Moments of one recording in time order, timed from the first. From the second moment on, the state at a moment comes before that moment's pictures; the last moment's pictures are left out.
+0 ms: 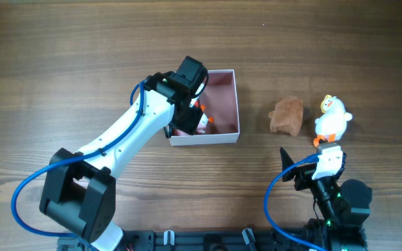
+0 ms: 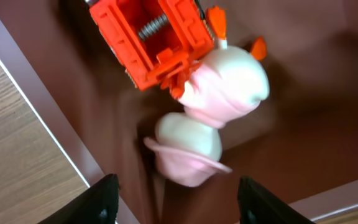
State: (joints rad) left arm -0.55 1.76 1.35 -0.99 -0.06 -0.11; right arm -0.10 0.02 0.15 -0.46 -0.31 -0.09
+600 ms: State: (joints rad) left arm -0.18 1.76 1.57 -0.95 -0.02 -0.40; right arm -0.10 0.02 0.15 -0.46 -0.31 -0.09
